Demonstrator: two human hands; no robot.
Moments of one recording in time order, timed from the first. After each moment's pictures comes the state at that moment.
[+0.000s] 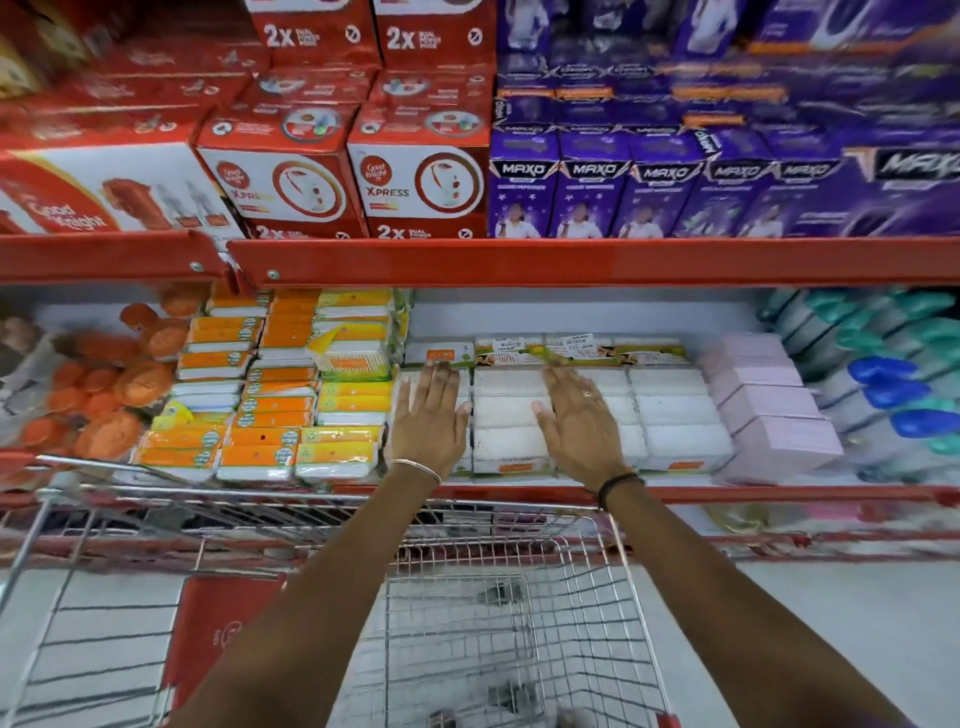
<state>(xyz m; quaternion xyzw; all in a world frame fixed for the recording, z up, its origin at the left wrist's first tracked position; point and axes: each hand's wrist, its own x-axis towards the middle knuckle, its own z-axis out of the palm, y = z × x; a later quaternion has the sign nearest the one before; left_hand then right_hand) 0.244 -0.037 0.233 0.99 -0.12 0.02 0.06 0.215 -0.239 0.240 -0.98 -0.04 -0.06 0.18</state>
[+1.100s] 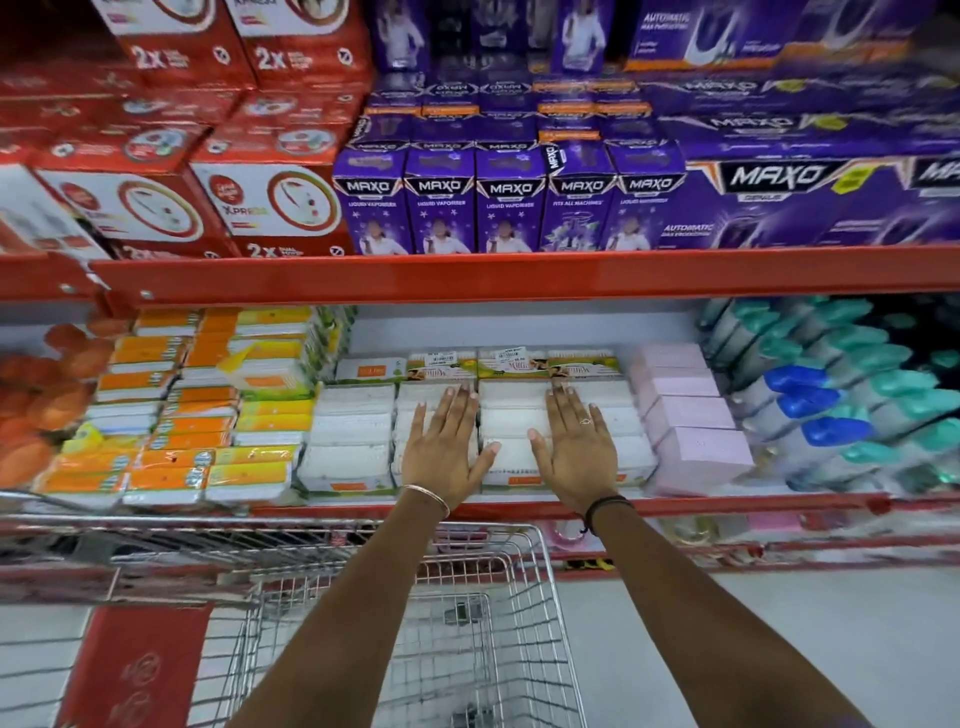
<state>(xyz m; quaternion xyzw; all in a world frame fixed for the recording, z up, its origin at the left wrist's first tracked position) 0.228 -0.143 0.212 0.98 -0.19 0.00 0.05 0.199 -0.334 0.212 -0.99 0.02 -0.03 0.12</state>
